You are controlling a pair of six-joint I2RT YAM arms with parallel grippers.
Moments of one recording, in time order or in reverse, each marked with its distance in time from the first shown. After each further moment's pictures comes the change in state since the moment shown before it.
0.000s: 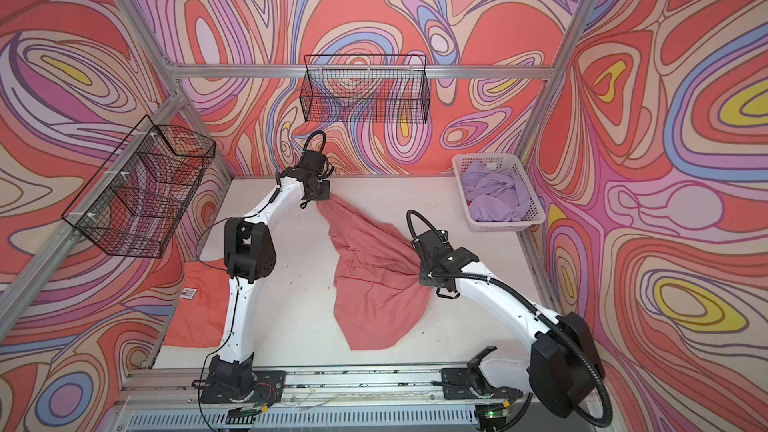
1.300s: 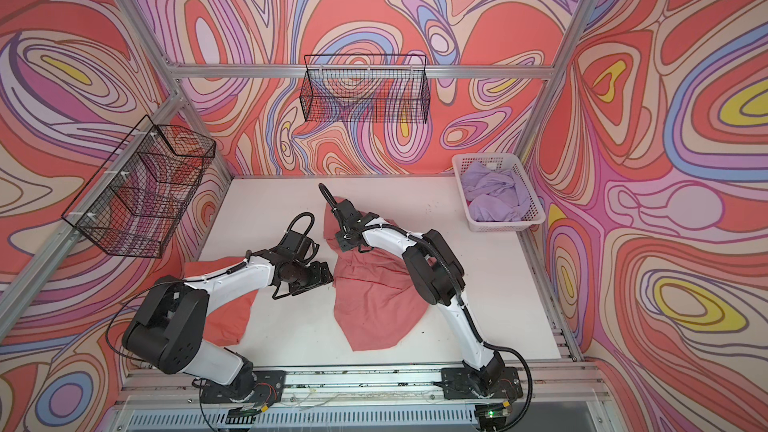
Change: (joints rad) left arm -0.155 -0.879 -1.445 0.372 0.417 -0.464; right arm 0.206 1.011 0.906 0.320 -0.208 -0.441
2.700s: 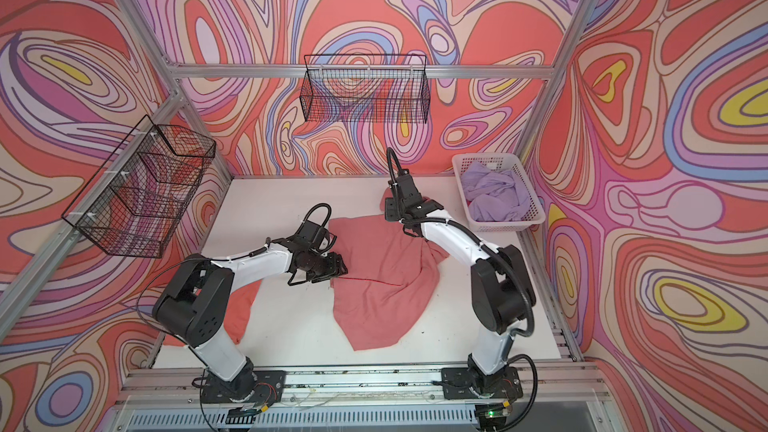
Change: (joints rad) left arm -0.060 0.221 0.198 0.046 0.093 0.070; right arm -0.234 -0.575 -0.419 0.114 0.122 0.171
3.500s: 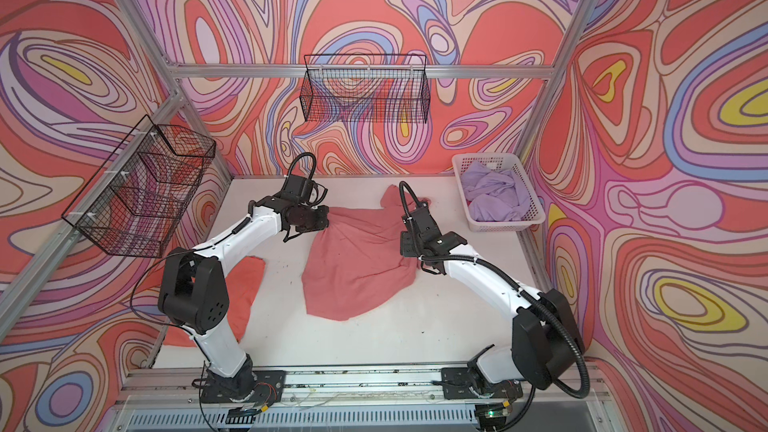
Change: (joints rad) left arm 0.154 0.053 0.468 -0.219 -0.179 0.217; right arm 0.035 -0.291 -0.343 -0.124 0.046 0.109
